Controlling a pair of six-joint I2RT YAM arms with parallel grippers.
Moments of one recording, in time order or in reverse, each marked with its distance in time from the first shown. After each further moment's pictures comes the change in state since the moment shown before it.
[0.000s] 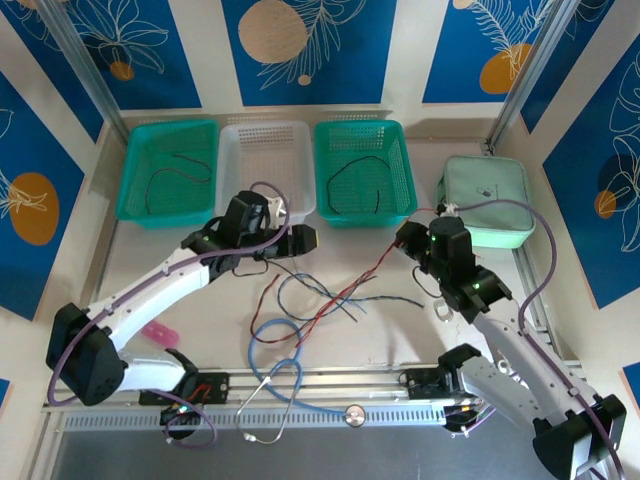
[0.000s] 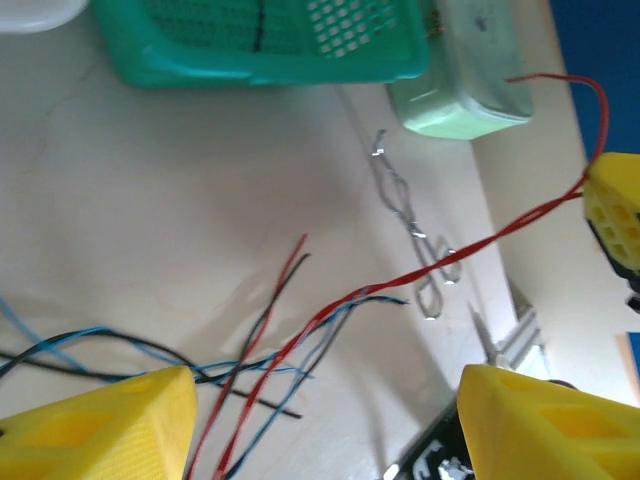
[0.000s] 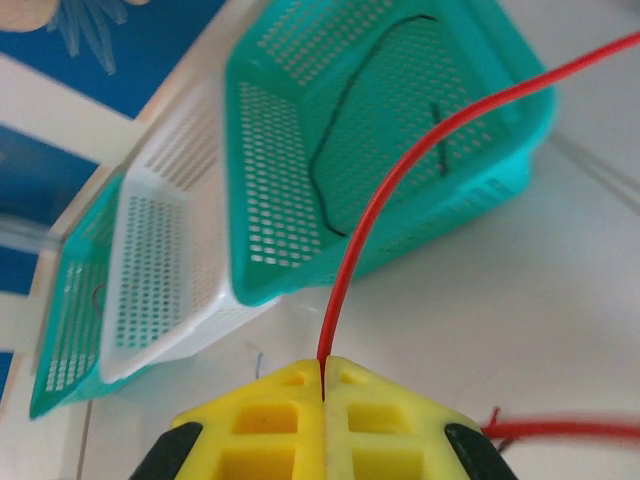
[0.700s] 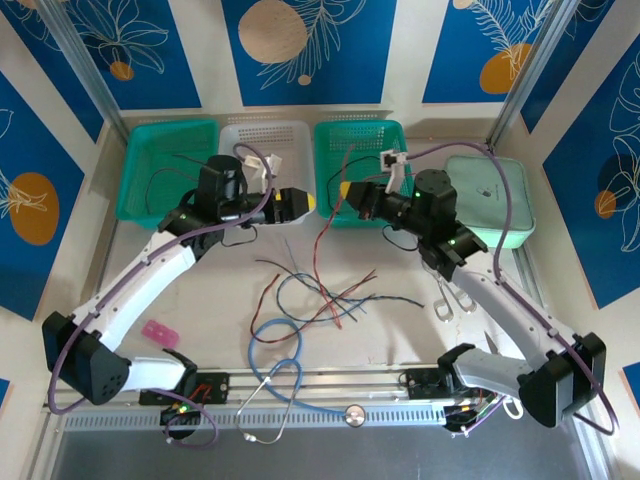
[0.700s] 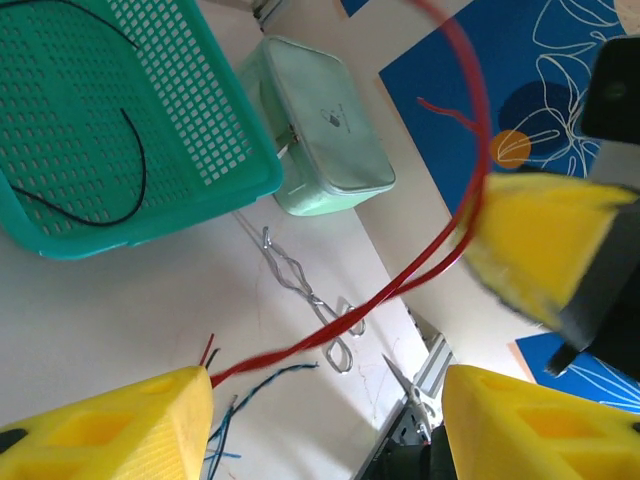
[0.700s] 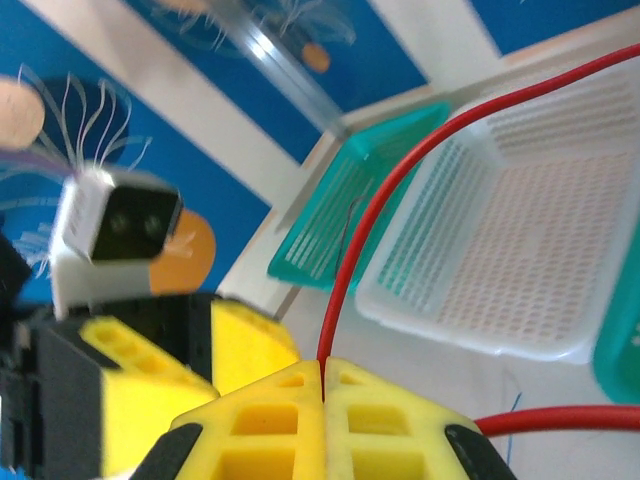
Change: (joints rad) left arm 0.121 -0.002 0.204 0.005 0.185 0.089; right arm 0.085 0.323 0.266 0.350 -0.505 -0.228
